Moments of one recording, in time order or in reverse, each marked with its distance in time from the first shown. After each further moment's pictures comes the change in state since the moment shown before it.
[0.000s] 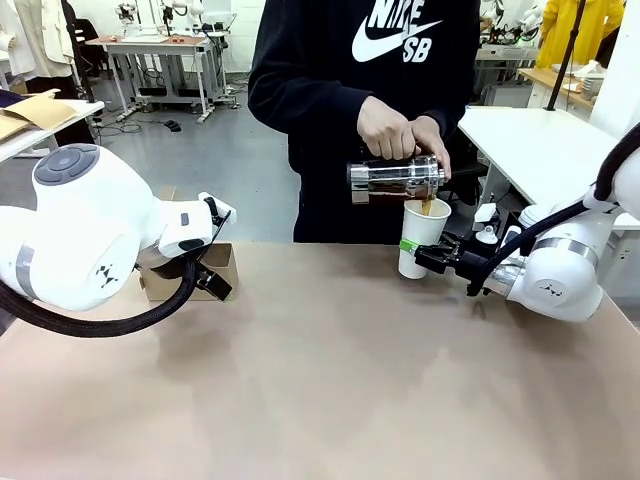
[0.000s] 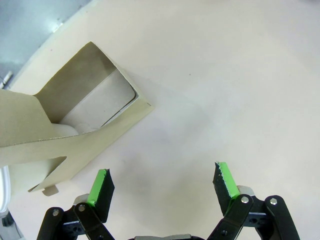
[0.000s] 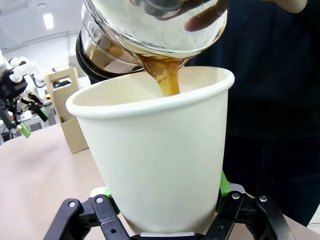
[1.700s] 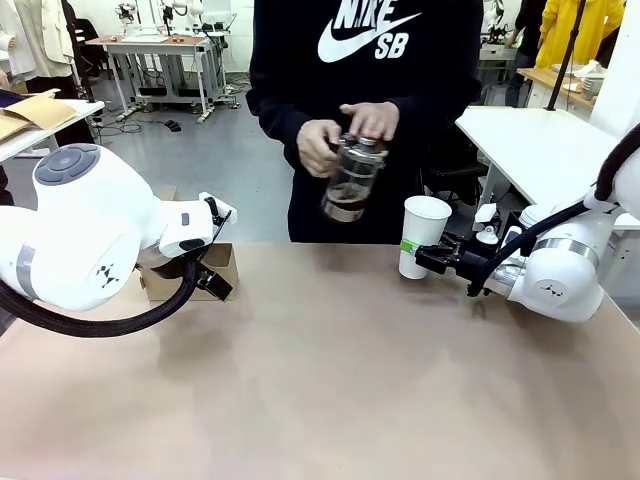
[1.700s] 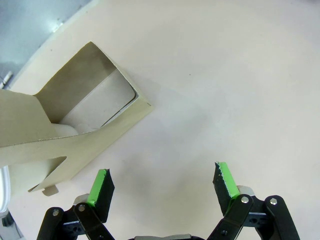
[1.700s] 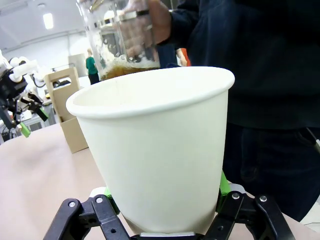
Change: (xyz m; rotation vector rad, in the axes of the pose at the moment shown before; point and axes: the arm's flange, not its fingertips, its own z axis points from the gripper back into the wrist) left arm 0.000 0.000 0.000 0.000 0.000 0.000; right arm -0.001 0.000 0.000 -0.001 0.001 -0.001
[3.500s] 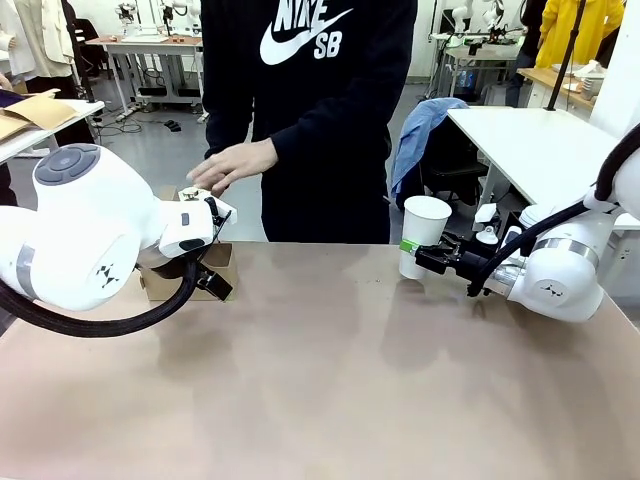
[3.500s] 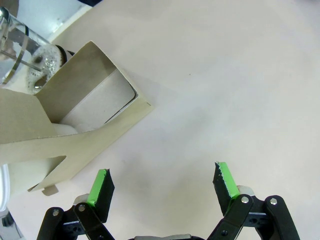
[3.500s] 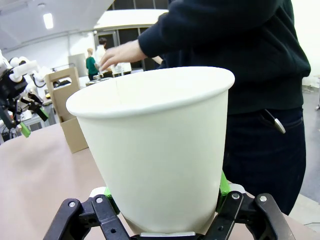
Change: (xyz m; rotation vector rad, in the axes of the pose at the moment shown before) left arm 0.000 0.000 0.000 0.000 0.000 0.000; right arm 0.000 0.000 0.000 0.000 0.000 0.000
